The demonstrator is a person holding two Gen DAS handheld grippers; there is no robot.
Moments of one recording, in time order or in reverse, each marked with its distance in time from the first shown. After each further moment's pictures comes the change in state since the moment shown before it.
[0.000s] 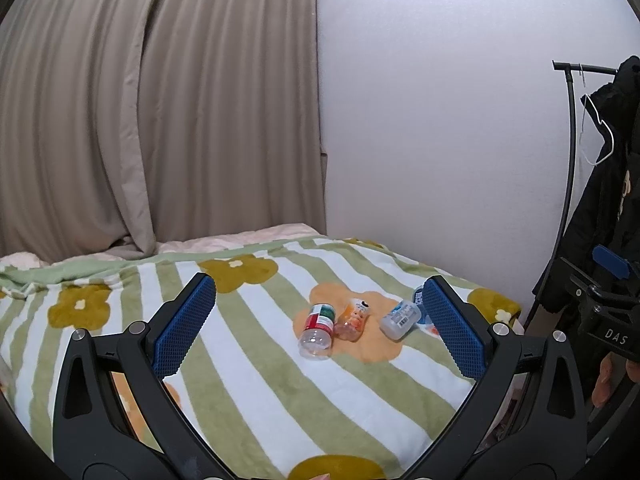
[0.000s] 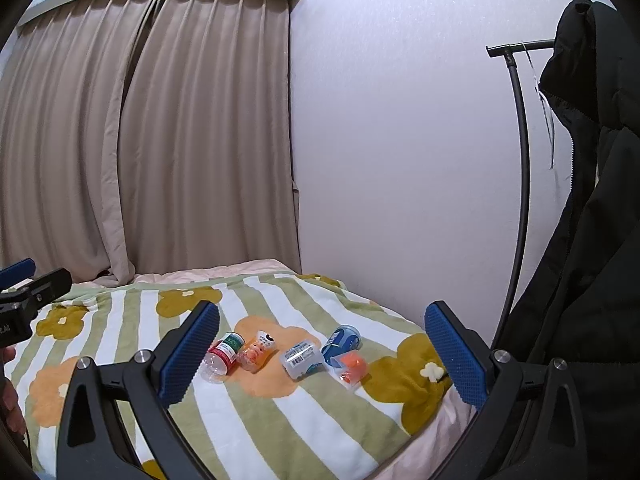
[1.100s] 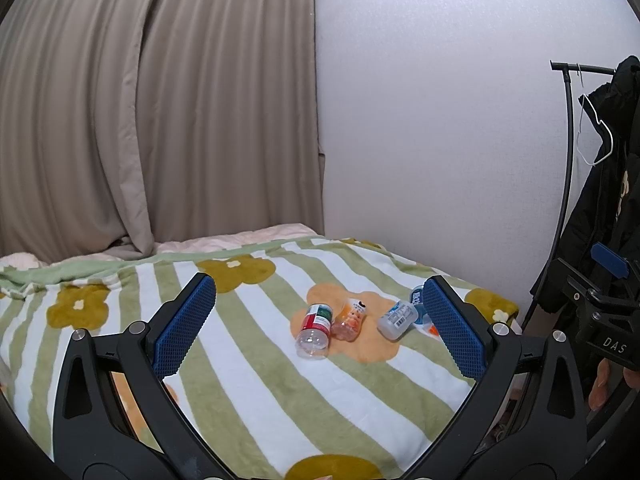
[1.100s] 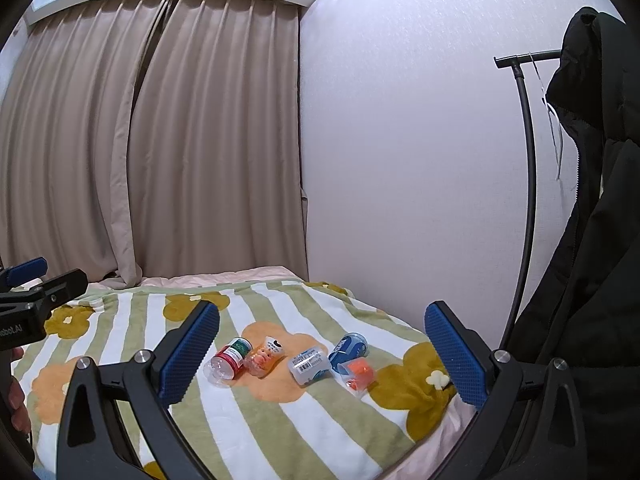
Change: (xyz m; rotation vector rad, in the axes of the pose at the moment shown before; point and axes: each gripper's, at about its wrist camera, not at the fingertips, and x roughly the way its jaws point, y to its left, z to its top) left arm 0.000 -0.006 -0.002 0.006 -0.002 0.001; right arm -0.007 0.007 -0.001 -0.018 -0.031 0.015
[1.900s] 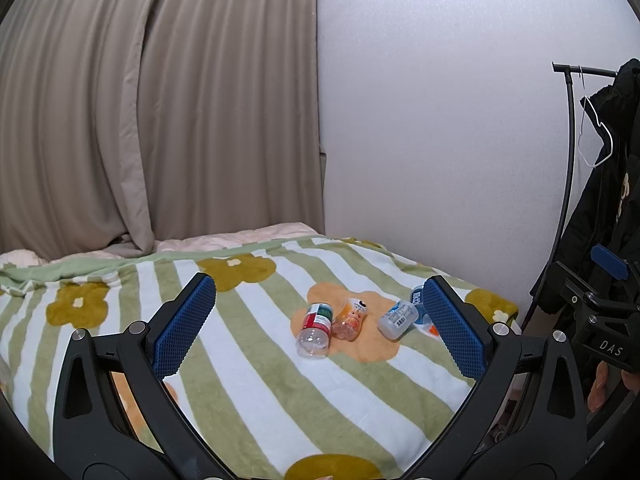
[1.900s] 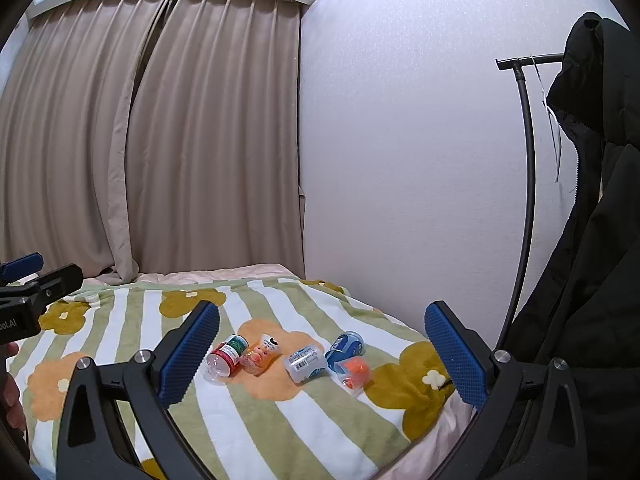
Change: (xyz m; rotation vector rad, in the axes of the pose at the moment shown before) left arm 0.000 -0.001 -0.001 -0.002 0.000 -0.001; right arm -0.001 -0.004 0.000 -0.008 0.008 -0.007
